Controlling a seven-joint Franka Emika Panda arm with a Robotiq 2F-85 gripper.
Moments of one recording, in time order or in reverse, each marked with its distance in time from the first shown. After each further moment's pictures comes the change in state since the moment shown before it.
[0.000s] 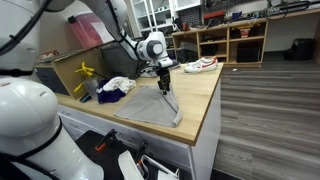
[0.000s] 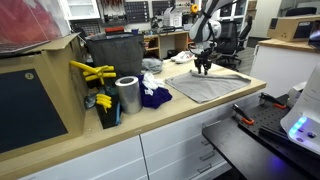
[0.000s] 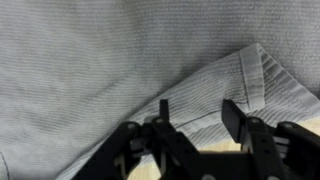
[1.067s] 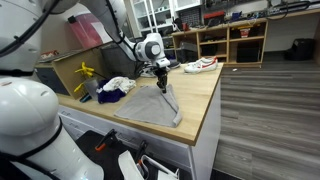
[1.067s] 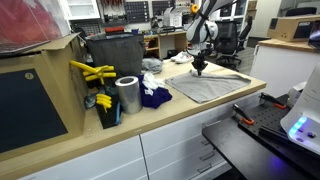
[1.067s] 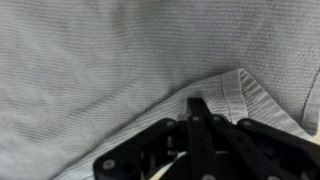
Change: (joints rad) arm 0.016 0.022 0.018 0.027 -0.008 0.003 0.000
